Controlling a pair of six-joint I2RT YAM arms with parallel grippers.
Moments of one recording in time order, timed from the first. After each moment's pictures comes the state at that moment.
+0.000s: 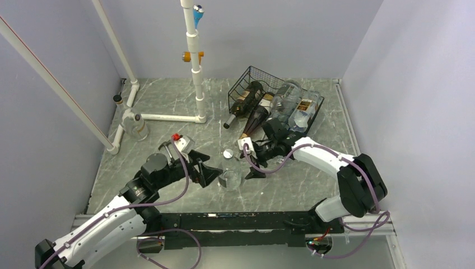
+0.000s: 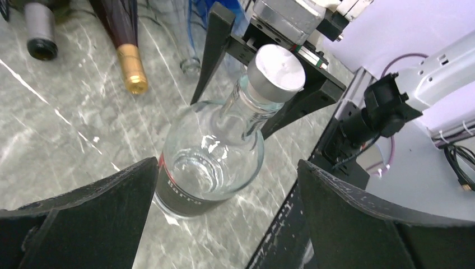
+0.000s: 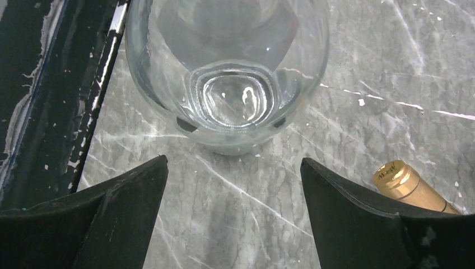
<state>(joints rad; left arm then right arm) -0.73 0.57 0.45 -0.04 0.28 -0.39 0.61 1.45 0.87 -0.43 -0.88 -0.94</state>
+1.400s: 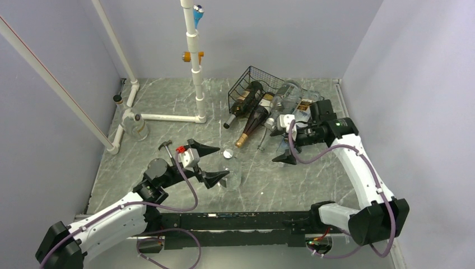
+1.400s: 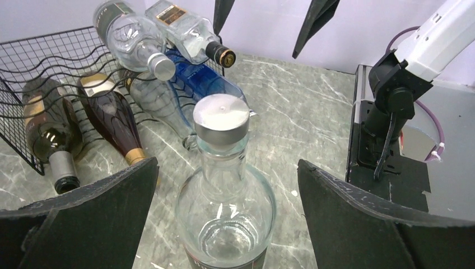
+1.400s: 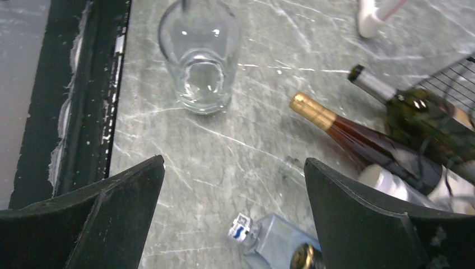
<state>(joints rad) -0.75 0.70 0.25 0.59 0.43 -0.07 0.23 1.19 1.14 -1.05 -1.04 -1.18</state>
